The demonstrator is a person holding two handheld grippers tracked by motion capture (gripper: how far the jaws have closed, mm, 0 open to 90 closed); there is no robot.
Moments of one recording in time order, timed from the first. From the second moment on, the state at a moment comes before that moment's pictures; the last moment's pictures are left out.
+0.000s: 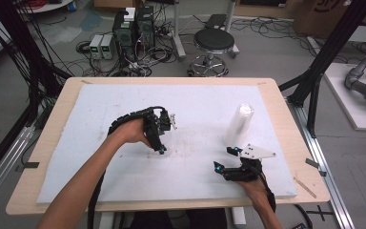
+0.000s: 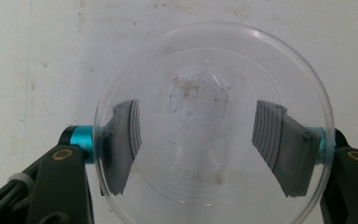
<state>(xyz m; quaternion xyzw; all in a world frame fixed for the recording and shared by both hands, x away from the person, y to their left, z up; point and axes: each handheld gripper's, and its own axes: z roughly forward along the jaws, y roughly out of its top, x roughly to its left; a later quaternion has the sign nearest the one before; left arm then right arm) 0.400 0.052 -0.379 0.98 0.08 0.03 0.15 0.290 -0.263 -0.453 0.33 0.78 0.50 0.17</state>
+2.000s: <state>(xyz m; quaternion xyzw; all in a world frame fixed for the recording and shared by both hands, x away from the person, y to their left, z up) 0.383 0.108 -0.397 0.95 0.16 0.02 0.27 0.290 -0.264 -0.453 0.32 0.78 0.51 0.16</state>
